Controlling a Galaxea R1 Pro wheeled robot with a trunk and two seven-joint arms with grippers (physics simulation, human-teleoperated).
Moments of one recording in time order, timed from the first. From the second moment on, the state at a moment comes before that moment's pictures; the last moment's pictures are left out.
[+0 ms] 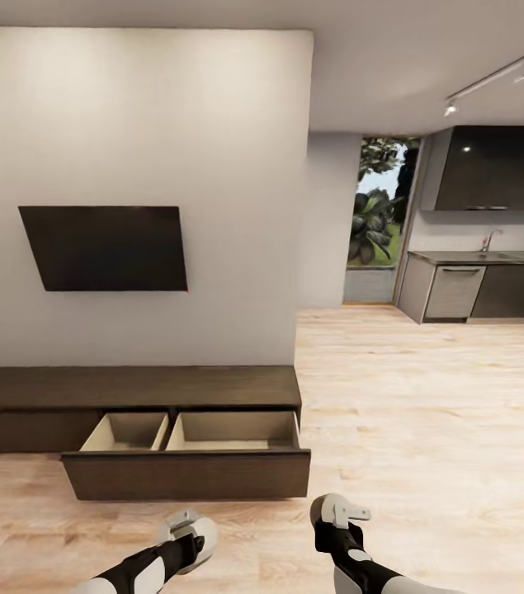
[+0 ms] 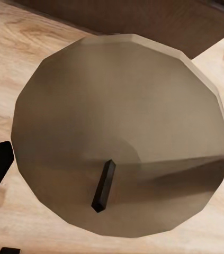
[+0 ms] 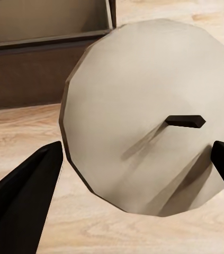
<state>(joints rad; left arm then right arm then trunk) -0.60 -0.05 -0.02 -0.02 0.35 0.01 -0.05 -0.62 0.14 0.26 0.02 -0.33 -0.27 -0.15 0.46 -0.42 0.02</state>
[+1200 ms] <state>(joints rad) -0.60 -0.05 -0.02 -0.02 0.35 0.01 -0.05 -0.62 0.14 0.26 0.02 -0.33 -0.27 -0.15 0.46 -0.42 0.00</state>
